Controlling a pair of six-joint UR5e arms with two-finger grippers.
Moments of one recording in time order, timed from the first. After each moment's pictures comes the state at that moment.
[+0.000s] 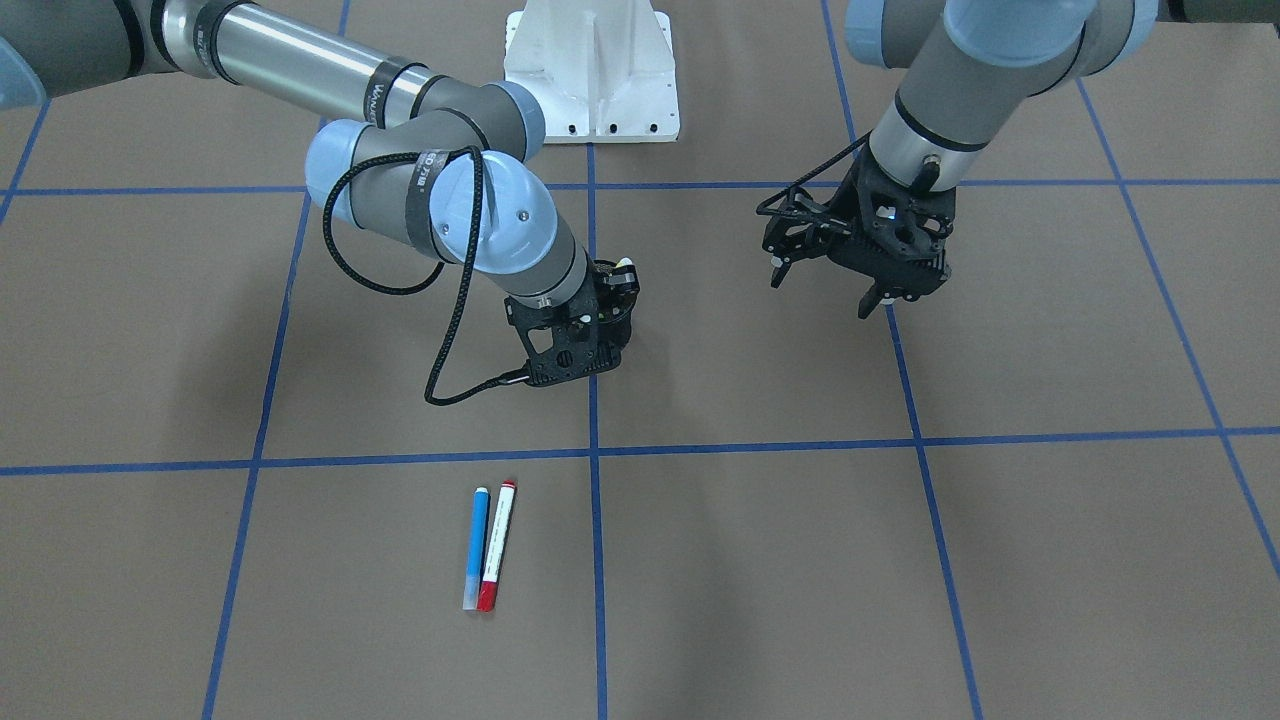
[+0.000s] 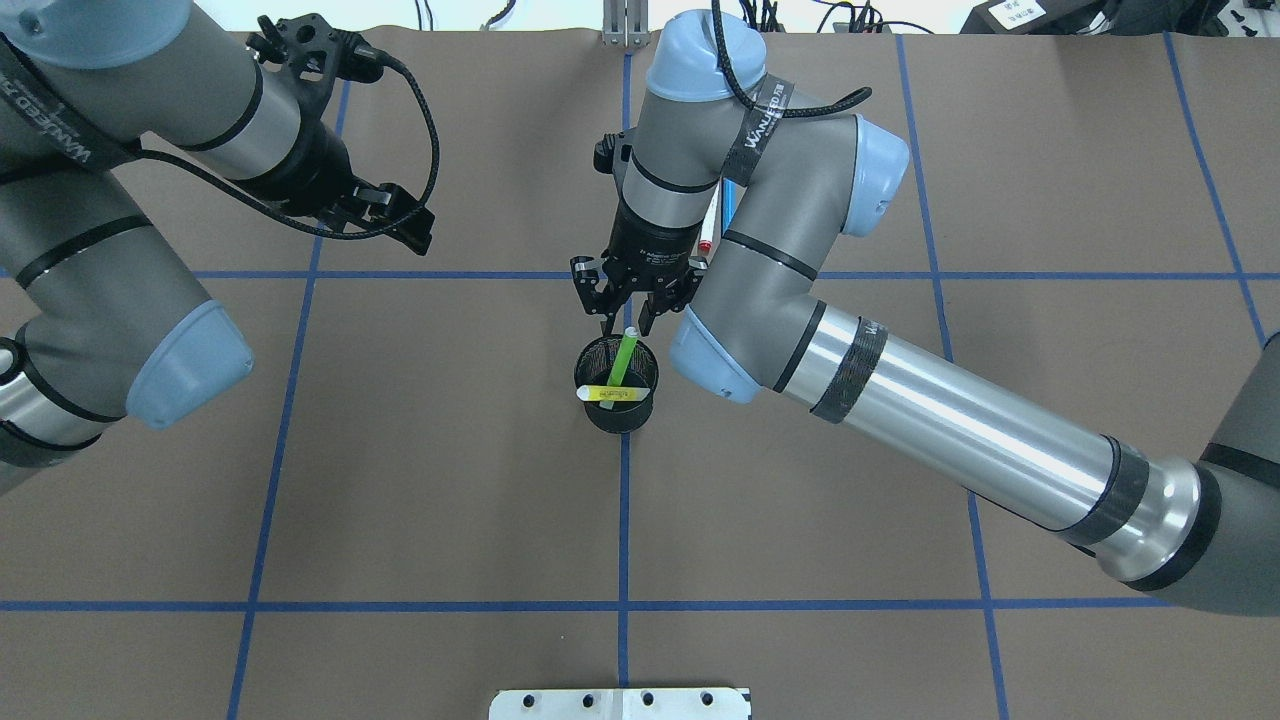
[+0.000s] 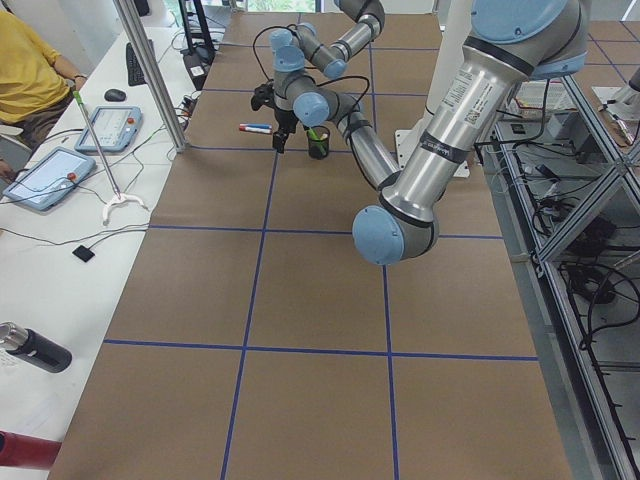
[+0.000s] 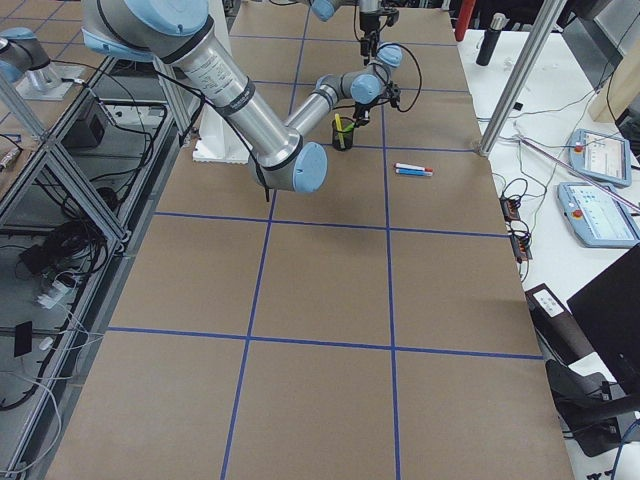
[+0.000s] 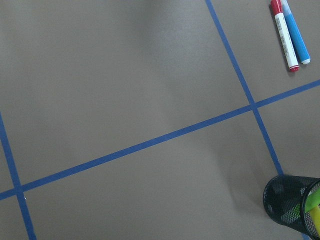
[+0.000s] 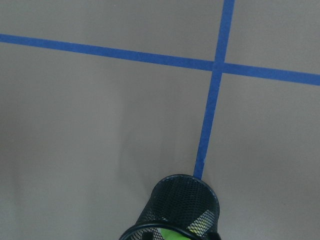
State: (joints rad) left arm -0.86 -2.11 -1.88 -1.57 -2.13 -0.69; right arm 0.68 -0.66 1.34 -1.52 2.34 0.94
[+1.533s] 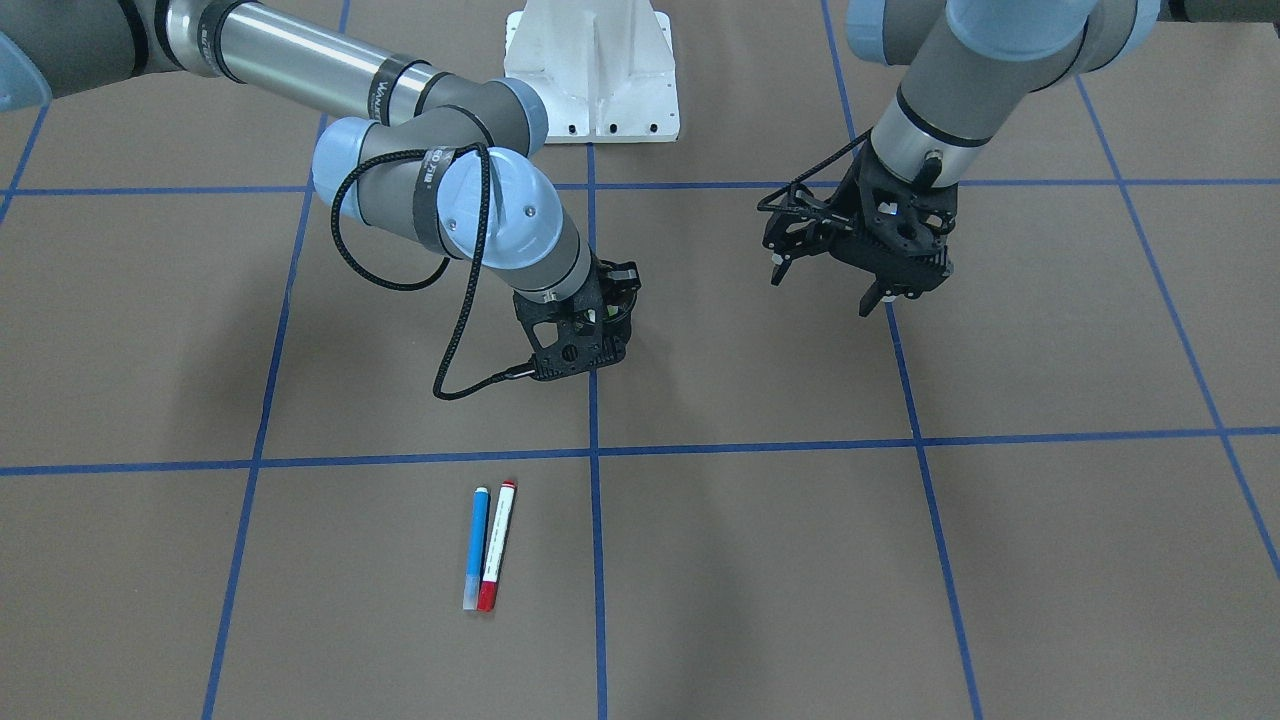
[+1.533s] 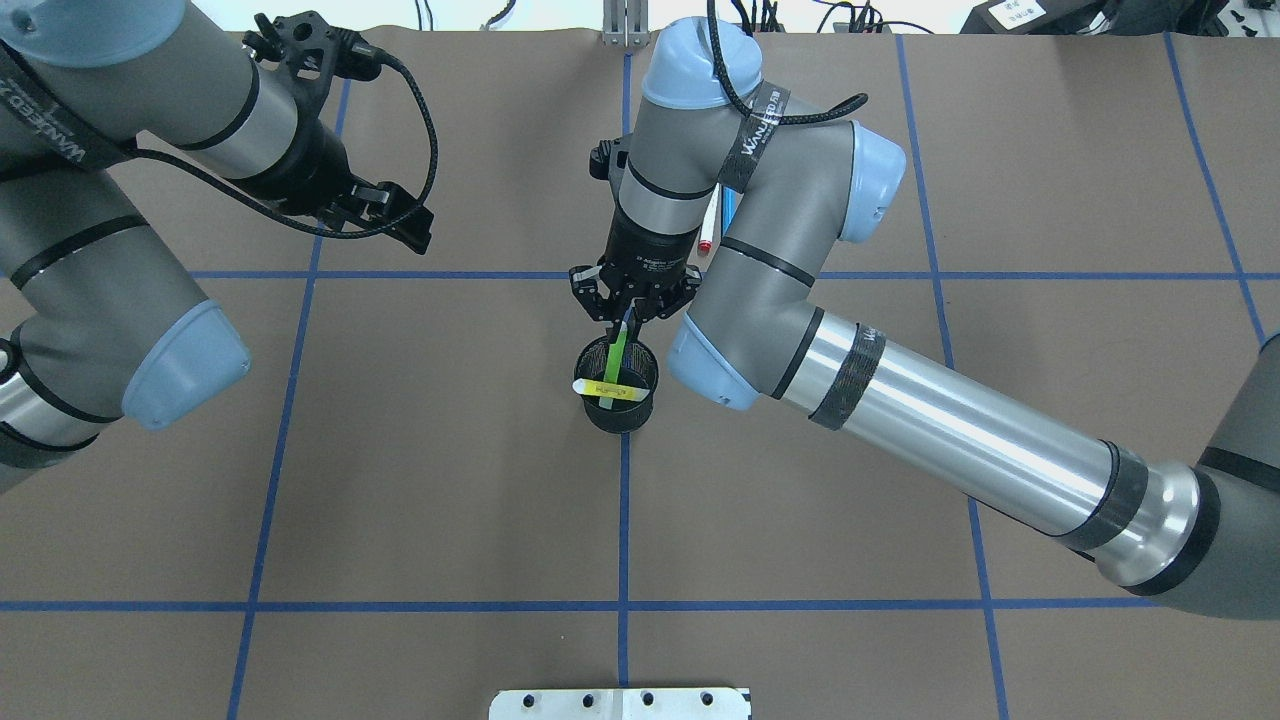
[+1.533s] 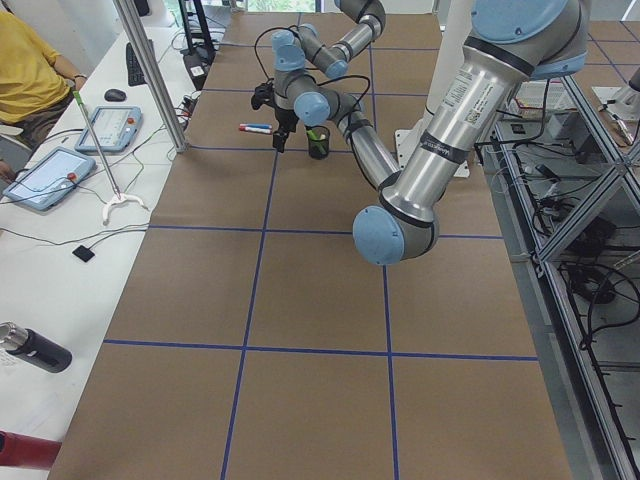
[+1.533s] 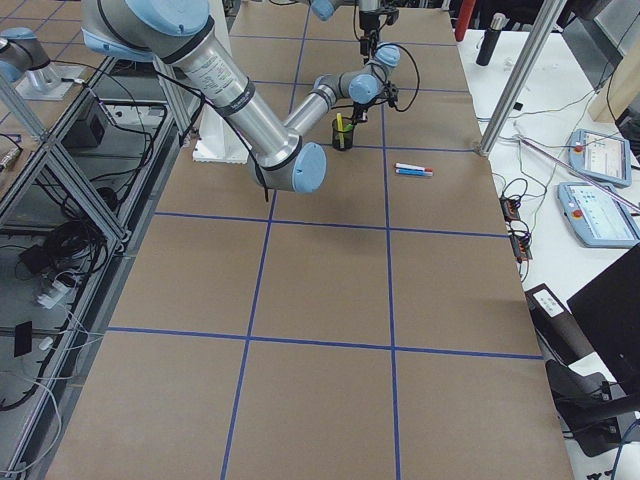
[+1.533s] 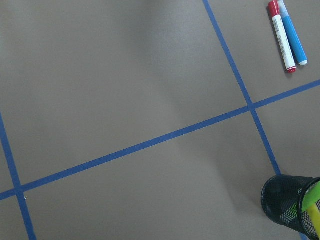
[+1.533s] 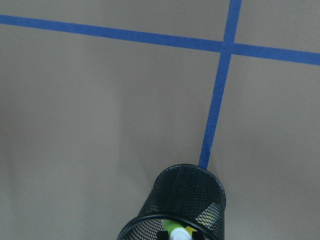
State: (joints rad) left arm -0.86 -2.11 -1.89 -1.57 -2.13 -0.69; right arm 0.67 -0.66 1.36 -1.52 2.34 0.94
